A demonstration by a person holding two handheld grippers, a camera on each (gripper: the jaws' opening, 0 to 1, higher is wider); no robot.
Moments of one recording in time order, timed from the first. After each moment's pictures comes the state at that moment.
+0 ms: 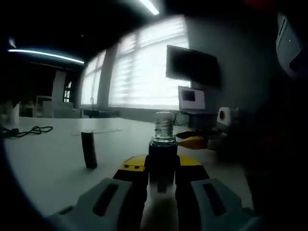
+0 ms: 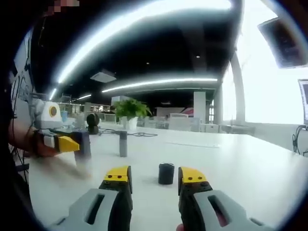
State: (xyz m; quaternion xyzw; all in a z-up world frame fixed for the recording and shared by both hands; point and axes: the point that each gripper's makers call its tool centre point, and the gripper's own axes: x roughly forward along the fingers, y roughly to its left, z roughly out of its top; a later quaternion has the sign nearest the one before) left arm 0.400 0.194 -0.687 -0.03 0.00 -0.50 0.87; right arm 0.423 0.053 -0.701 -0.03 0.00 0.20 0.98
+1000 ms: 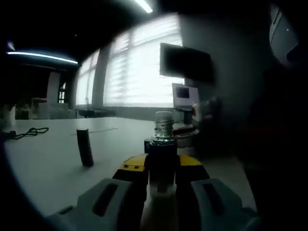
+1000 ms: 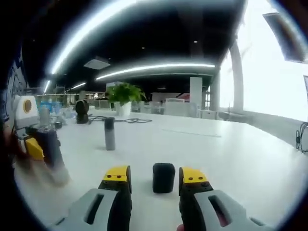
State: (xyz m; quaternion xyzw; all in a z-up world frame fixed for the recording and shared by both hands) left arm 0.397 0.193 -0.696 -0.01 0.00 -0.52 0.86; right arm 0.483 0.067 -0.726 -0.05 0.08 0.17 0.98
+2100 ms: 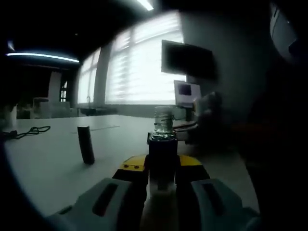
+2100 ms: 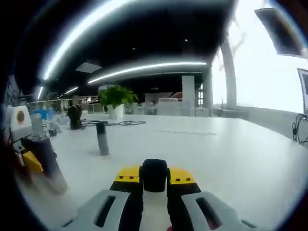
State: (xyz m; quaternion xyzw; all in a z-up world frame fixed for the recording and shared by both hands) left arm 0.399 0.192 -0.701 0.00 0.00 -0.51 0.86; right arm 0.482 0.058 -0.718 -0.01 0.07 0.15 0.99
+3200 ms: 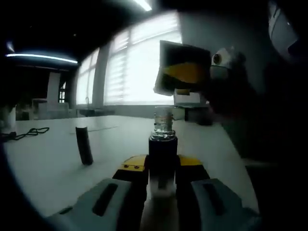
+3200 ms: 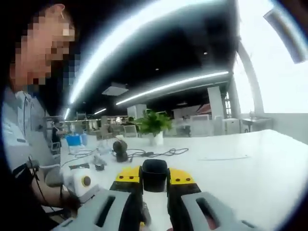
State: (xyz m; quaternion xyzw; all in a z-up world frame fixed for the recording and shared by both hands) left arm 0.395 0.189 -0.701 0.00 0.00 -0.52 0.86; right arm 0.402 0.156 -0.596 0.06 0.01 0.29 0.95
